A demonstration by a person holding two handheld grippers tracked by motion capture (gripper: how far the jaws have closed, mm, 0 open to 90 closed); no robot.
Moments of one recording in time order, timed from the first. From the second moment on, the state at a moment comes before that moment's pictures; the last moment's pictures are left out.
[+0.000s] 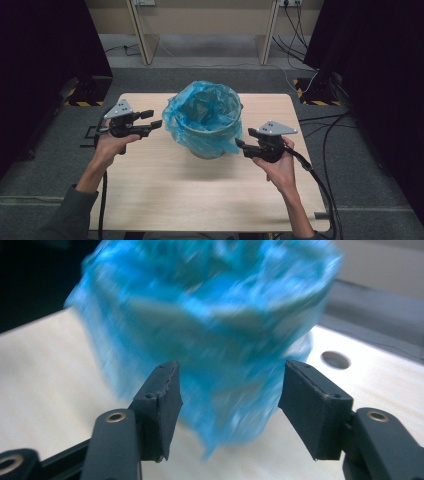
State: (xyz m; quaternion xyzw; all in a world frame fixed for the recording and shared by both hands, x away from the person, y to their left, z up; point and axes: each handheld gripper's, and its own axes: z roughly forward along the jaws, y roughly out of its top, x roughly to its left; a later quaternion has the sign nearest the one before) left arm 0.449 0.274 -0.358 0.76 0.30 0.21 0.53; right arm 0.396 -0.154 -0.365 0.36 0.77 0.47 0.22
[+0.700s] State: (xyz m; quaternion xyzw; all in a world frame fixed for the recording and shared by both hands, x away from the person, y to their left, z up) left arm 0.495 0.245 -0.342 0.74 0.34 0.21 0.54; right arm 0.495 -0.133 -0.348 0.41 0.76 0.45 0.23
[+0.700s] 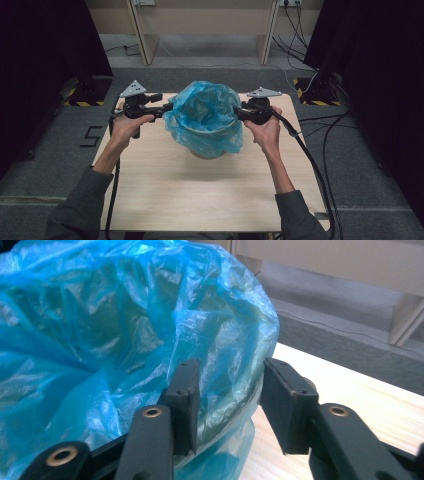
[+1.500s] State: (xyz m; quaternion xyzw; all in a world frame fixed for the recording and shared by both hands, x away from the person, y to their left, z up) left arm 0.530 0.231 -0.339 0.78 0.32 0.24 0.48; right arm 0.506 -0.130 -0.327 0.39 0.77 0.44 0.25
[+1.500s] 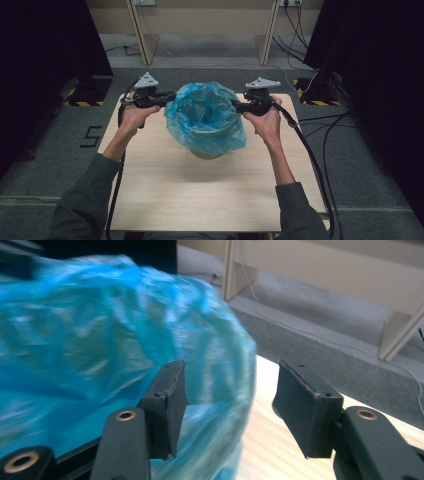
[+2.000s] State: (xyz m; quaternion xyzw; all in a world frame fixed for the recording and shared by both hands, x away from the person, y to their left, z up) left arm 0.515 0.241 -0.396 0.78 0.33 0.21 0.48; right arm 0.421 -0.136 -0.351 0.34 0.79 0.46 0.22
